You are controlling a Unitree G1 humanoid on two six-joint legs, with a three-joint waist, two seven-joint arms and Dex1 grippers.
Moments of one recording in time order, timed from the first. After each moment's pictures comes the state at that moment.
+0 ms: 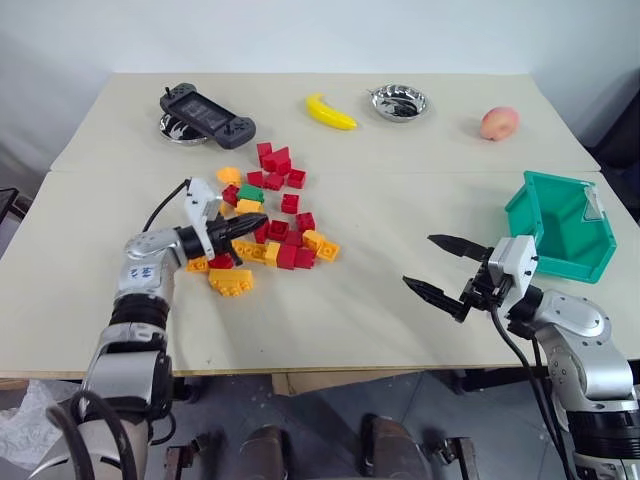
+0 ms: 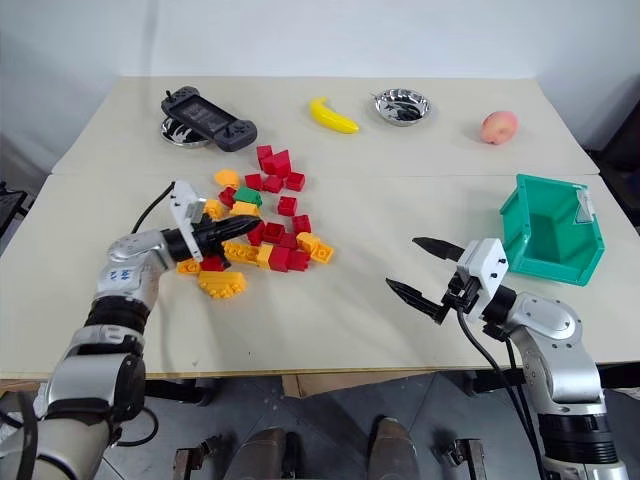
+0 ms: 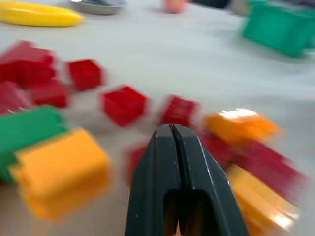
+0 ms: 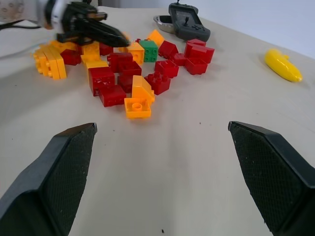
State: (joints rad) left arm -0.74 0.51 0.16 0.72 -0.29 0.06 -1.10; right arm -0.18 -0.59 -0.15 -0.14 0.46 0.09 0.97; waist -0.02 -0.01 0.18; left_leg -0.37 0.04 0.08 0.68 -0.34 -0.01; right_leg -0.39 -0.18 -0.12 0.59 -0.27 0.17
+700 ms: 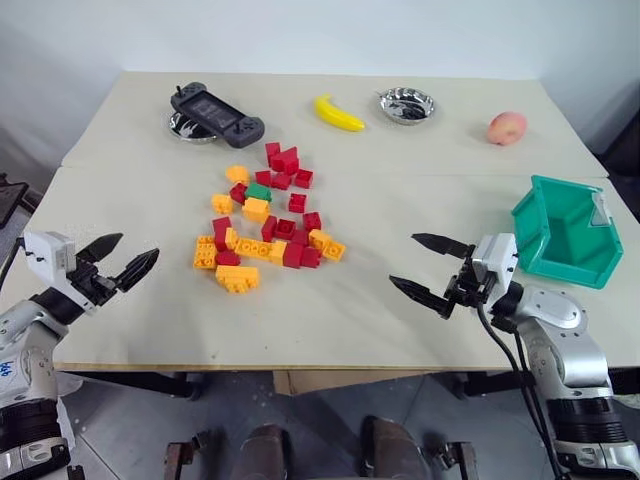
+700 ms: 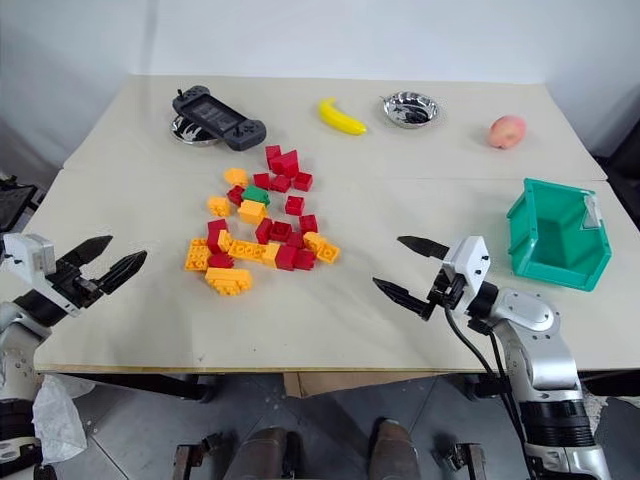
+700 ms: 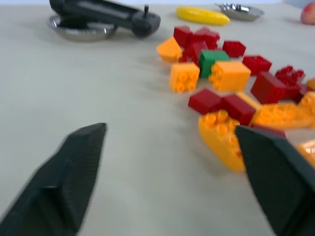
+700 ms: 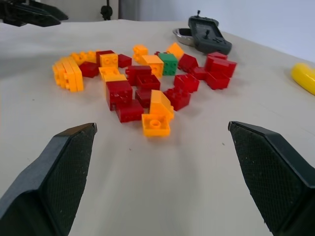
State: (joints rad) left arm -0.28 0.66 0.50 0.27 -0.46 0.21 -0.79; right arm -0.24 -0.54 -0.09 -0.07 0.45 0.05 1.00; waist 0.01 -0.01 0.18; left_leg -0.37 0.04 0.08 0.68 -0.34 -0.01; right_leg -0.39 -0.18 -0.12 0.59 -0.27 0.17
